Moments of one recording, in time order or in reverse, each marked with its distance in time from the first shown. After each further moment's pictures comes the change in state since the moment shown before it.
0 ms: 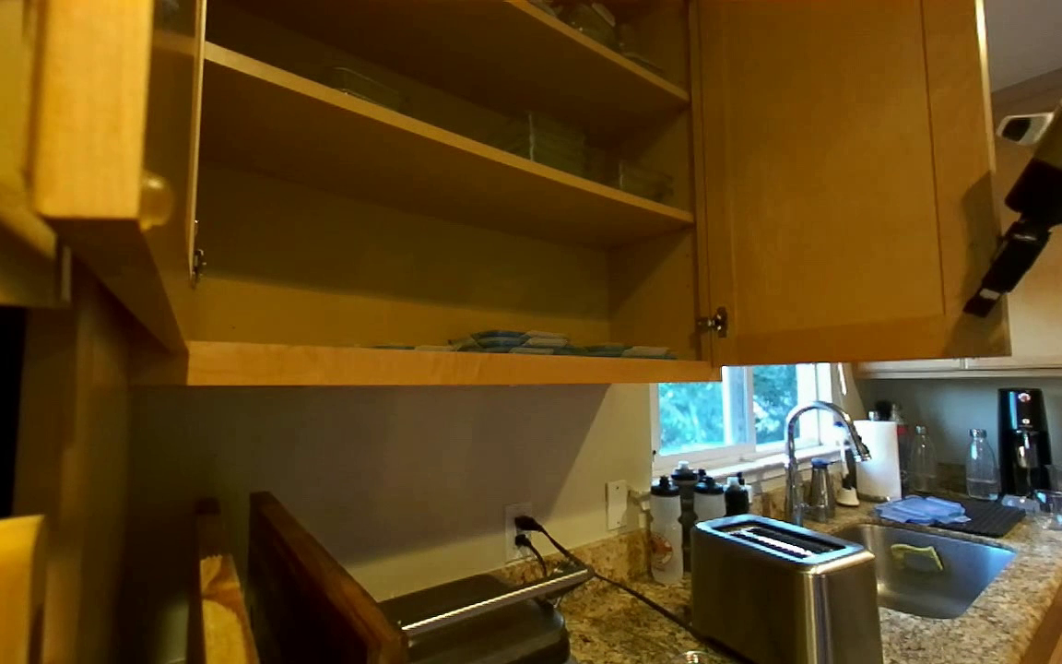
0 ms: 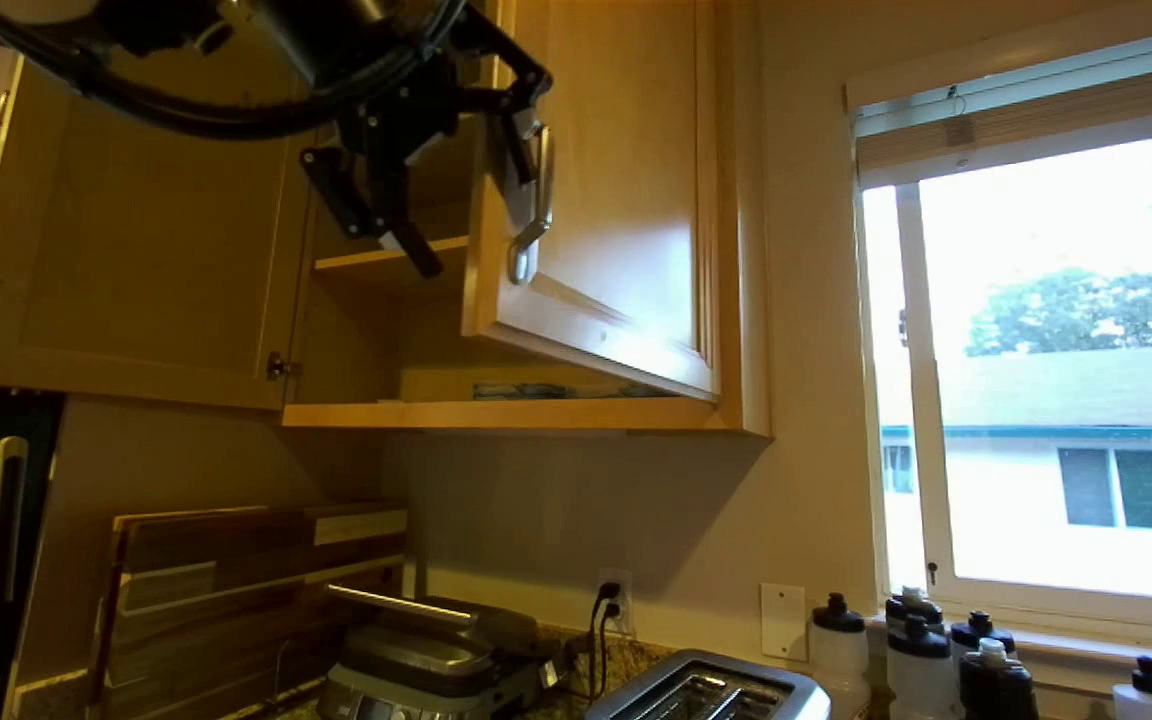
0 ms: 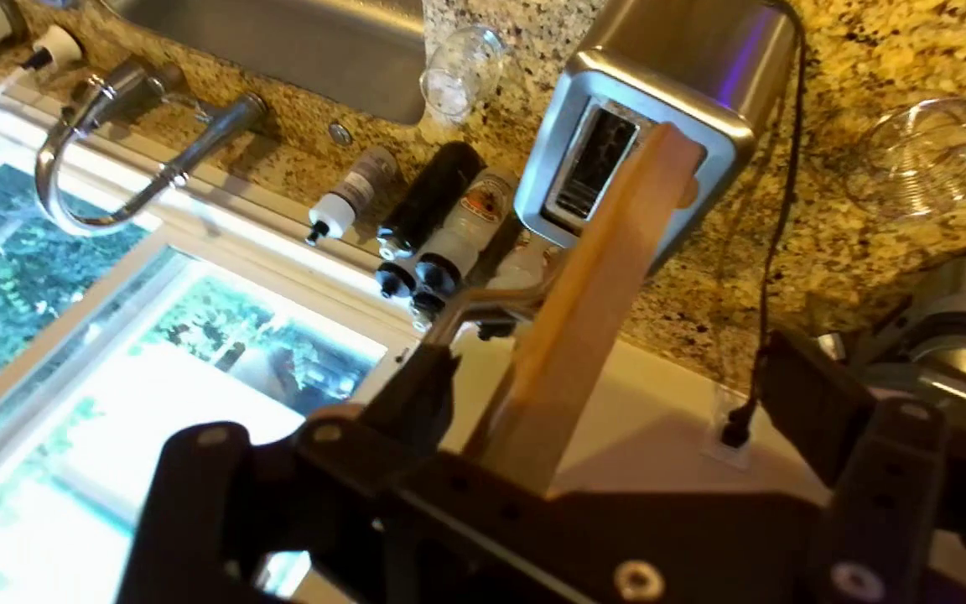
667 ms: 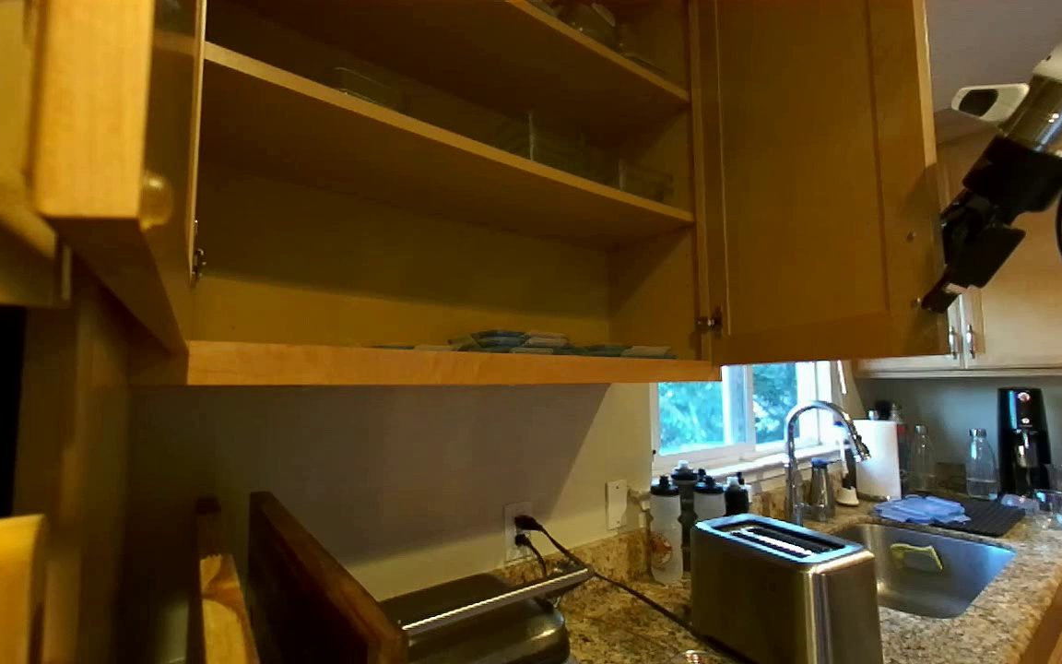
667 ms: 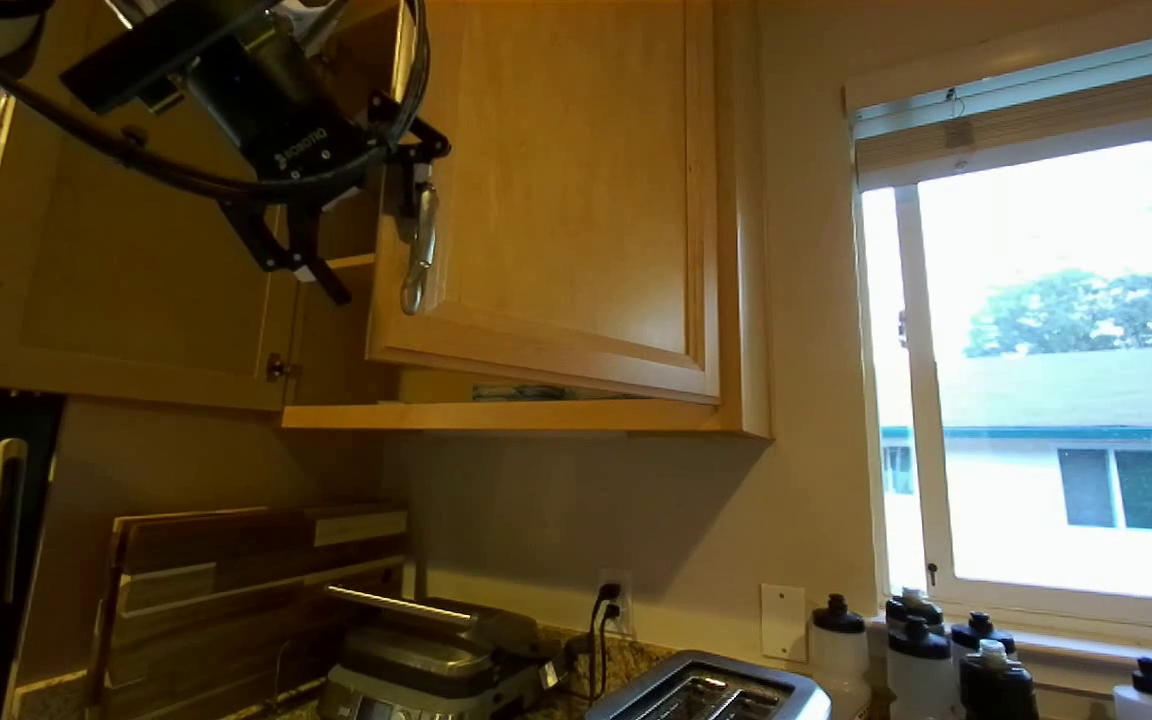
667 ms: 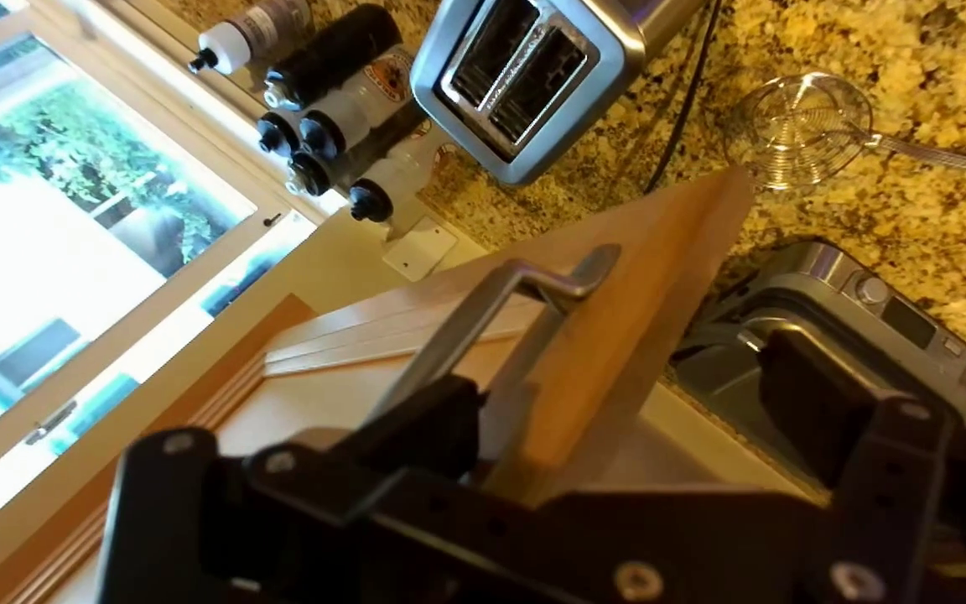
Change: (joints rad) arm 0.251 -0.088 0.103 -0.049 -0.040 -0.042 0.005
